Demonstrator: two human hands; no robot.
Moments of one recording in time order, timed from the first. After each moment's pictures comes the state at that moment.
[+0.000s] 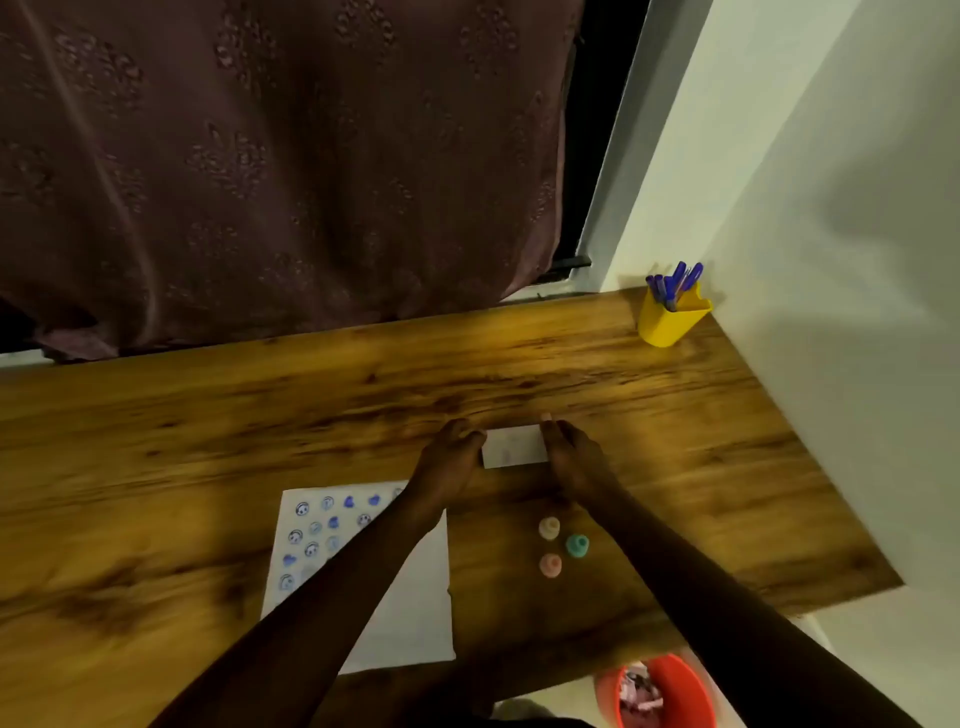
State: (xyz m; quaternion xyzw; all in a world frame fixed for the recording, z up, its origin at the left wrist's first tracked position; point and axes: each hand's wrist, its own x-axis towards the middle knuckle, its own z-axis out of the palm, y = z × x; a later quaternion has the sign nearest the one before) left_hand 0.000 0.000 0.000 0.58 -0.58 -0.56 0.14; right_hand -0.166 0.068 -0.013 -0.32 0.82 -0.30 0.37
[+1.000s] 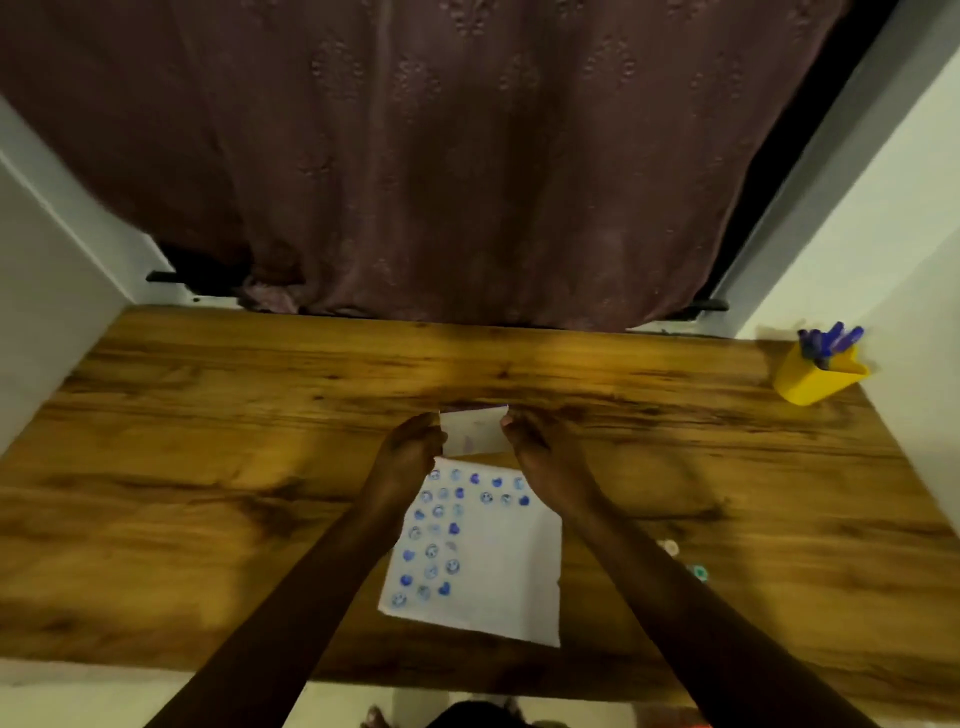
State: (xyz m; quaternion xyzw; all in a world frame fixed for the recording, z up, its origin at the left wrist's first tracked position) left_hand 0.200 0.014 0.058 0.60 -0.40 -0.60 0.34; right_hand 0.022 0.032 0.046 -0.50 0.67 -0.38 0.40
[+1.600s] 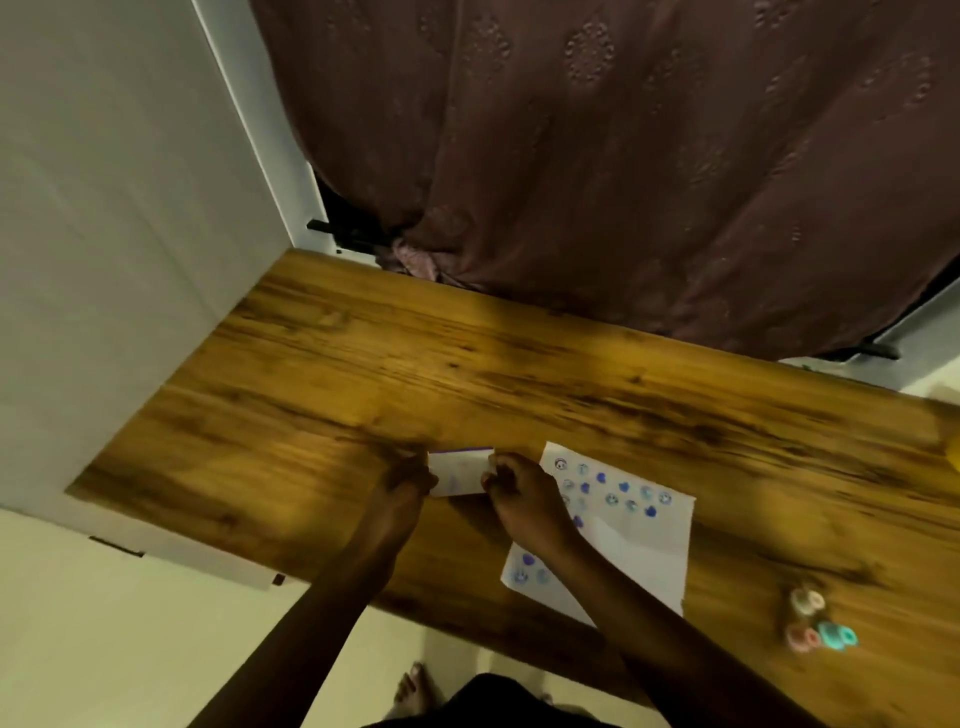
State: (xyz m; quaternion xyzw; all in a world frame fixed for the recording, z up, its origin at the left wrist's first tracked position) left_hand 0.376 0.078 -0.005 0.67 -0.34 -0.52 0.40; right_hand 0.196 0.045 0.003 -0.59 0.64 -0.19 0.45
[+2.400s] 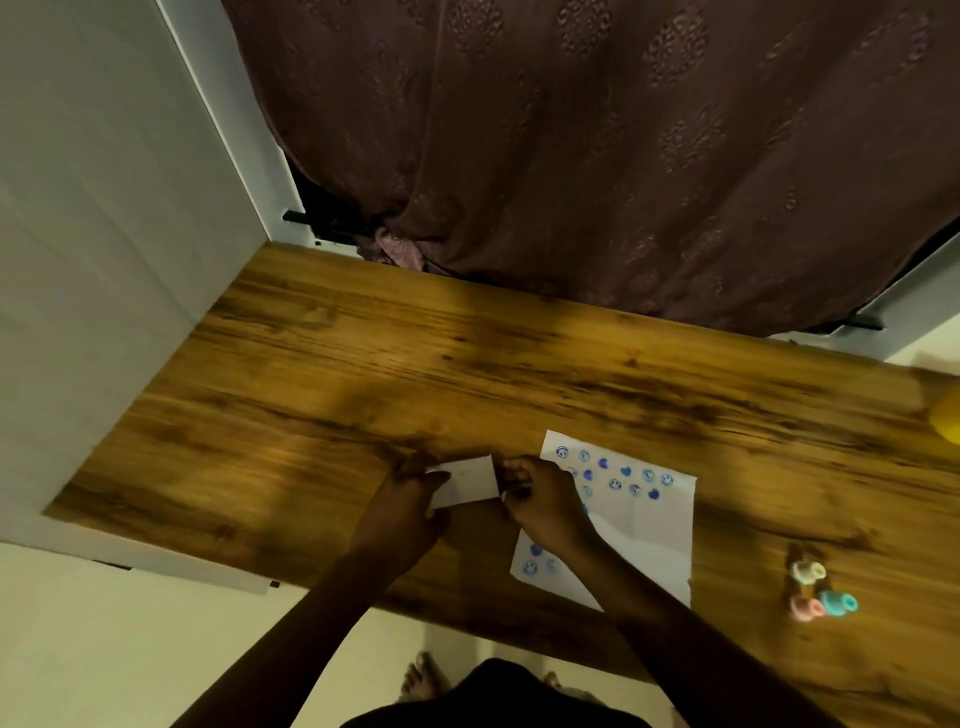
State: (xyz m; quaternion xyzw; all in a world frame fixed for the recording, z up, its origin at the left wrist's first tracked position) left_hand 0.395 0.064 -0.040 0.64 -0.72 -0.25 0.10; right_hand 0.186 0.050 -0.017 -0.59 0.66 -0.18 0.42
